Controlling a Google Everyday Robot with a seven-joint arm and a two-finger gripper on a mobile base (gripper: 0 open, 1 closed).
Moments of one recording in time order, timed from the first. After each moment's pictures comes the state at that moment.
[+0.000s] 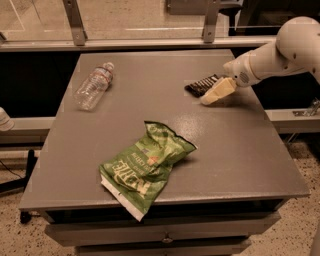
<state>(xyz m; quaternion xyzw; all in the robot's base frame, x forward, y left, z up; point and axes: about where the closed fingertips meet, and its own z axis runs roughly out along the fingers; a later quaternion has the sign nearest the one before) 0.711 -0.182 0.831 -0.46 0.79 0.14 0.37</state>
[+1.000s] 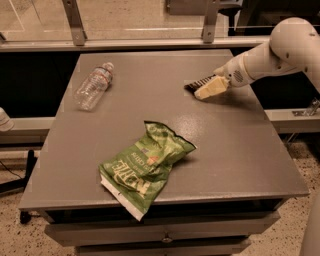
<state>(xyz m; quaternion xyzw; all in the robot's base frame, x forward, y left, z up) 0.714 -0.167 0.820 -0.43 0.81 0.17 0.36</state>
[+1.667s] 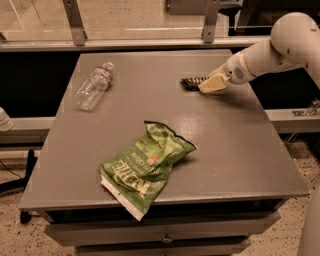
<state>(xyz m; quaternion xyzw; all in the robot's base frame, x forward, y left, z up) 0.714 -0.167 0.832 -0.43 0.81 0.17 0.35</state>
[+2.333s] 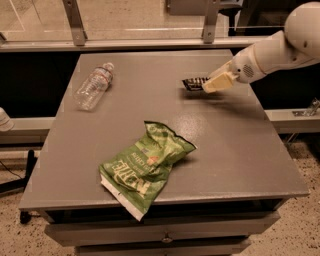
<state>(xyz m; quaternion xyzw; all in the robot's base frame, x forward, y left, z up) 0.671 -0.163 0.863 -0.46 0.79 0.20 0.35</state>
